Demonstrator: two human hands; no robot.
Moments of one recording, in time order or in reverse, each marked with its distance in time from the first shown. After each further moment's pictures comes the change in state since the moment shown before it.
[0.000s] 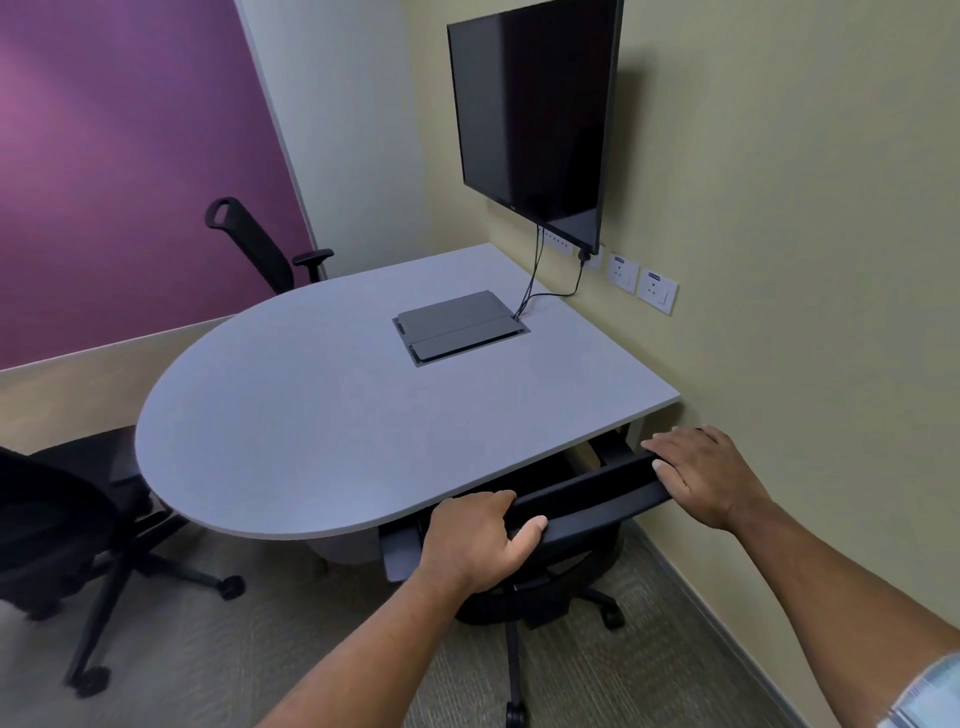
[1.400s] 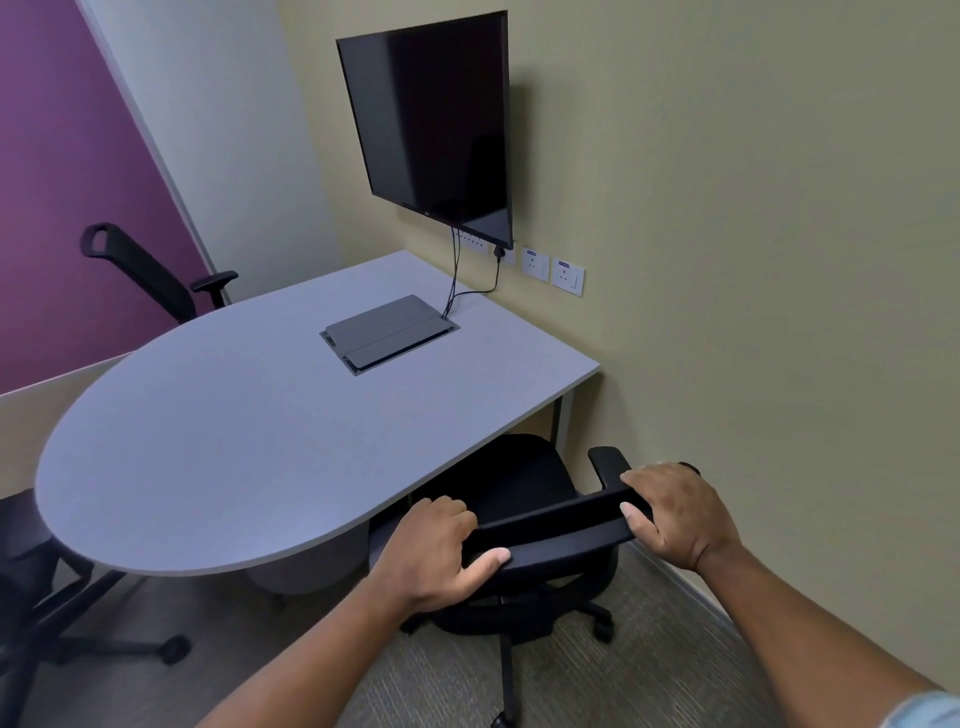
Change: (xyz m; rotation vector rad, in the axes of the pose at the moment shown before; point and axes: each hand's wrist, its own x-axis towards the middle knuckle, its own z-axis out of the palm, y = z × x) left_hand -0.059 -0.045 -0.019 -0.062 -0.004 0.440; right_hand -0.142 -0.077 -0.009 0.009 0.174 0.091
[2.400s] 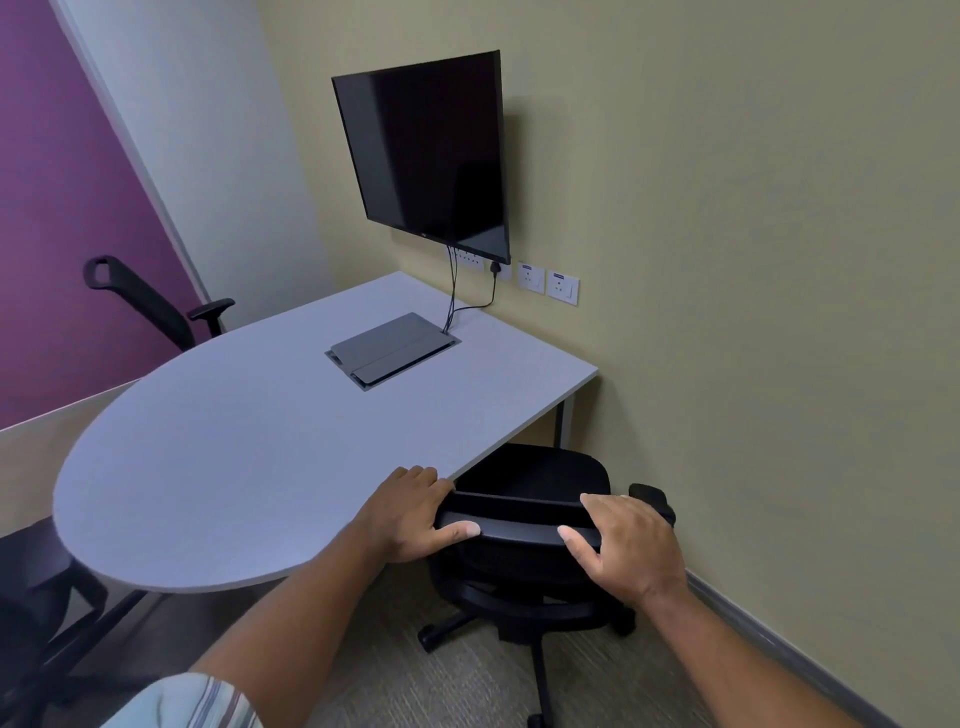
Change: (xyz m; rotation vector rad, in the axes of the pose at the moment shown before) left_hand -0.007 -0.089 -0.040 0.165 -0.261 0.047; right_hand -0.033 -0.157 0.007 -0.069 0.171 0.177
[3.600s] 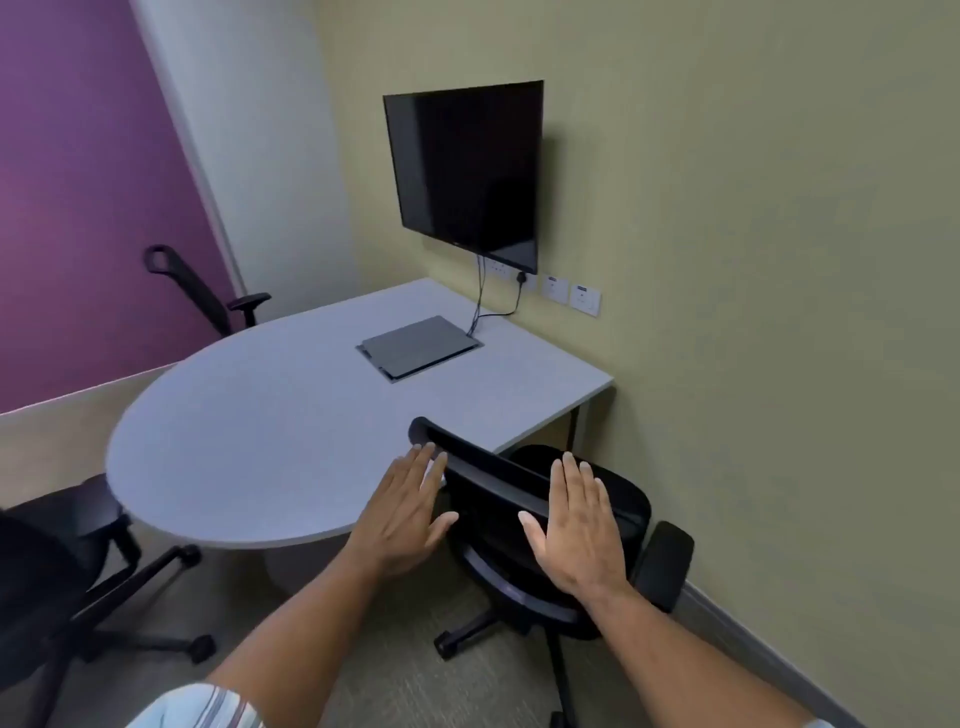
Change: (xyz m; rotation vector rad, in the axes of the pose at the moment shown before) left_hand -0.105 0.016 0.009 -0.081 0.221 -0.194; right_hand -0.014 -0.109 0.000 -0.080 -0.208 0.062
